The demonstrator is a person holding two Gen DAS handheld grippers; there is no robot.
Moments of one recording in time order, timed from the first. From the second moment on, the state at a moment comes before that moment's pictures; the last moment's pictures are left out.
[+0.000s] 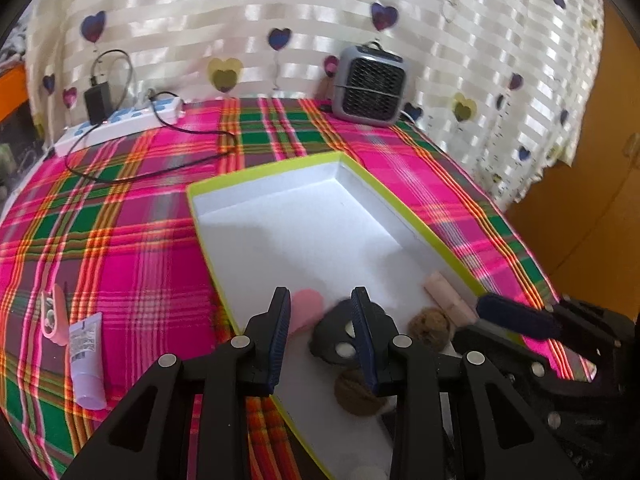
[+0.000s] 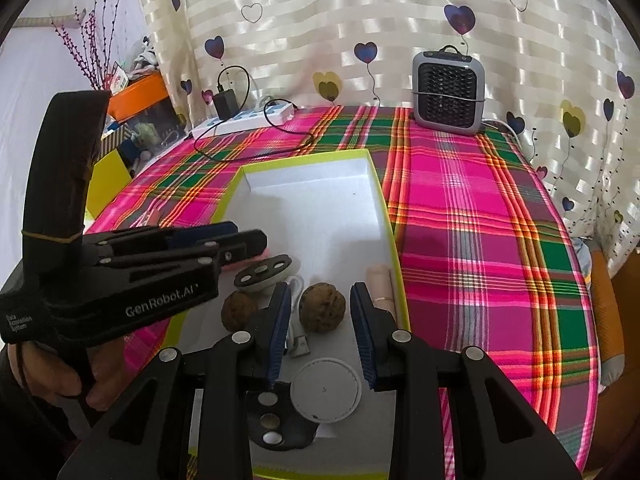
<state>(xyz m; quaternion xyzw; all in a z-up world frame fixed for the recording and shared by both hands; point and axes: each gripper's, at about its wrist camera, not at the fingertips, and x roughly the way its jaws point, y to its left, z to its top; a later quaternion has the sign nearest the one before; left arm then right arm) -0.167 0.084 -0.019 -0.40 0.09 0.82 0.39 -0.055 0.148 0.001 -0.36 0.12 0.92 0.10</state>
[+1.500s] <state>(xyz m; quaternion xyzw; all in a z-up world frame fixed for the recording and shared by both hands) -0.180 -0.075 -0.025 -0.40 0.01 0.87 0.31 -0.093 0.065 0.012 -0.36 0.07 0.93 0.03</state>
